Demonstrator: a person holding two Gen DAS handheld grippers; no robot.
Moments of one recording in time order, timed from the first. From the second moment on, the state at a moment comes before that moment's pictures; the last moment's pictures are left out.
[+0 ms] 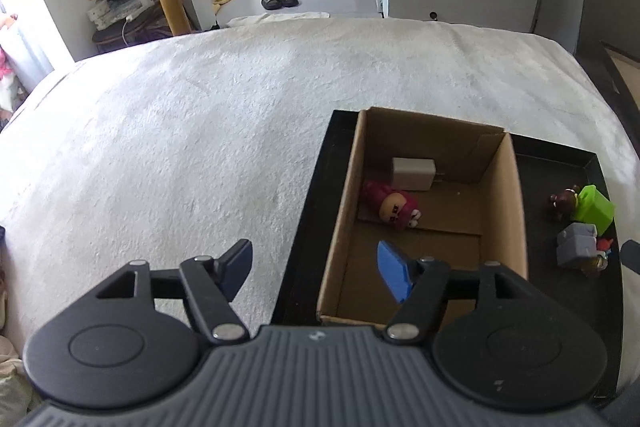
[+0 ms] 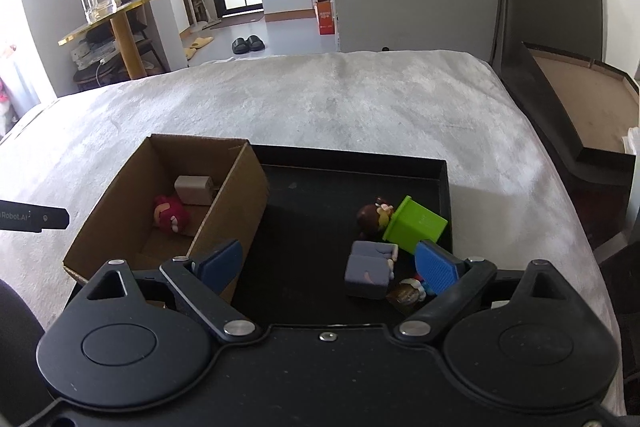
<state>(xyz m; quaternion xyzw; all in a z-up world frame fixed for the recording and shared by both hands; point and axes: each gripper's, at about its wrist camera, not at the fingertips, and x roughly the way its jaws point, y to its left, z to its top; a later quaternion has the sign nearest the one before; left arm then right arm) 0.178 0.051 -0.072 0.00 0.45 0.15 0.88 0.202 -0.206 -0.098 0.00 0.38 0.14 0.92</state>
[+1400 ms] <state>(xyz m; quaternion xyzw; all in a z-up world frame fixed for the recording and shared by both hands) 0.216 -0.044 -0.081 0.11 0.48 0.16 0.86 0.240 -0.284 -0.195 0.16 0.44 0.12 0.88</state>
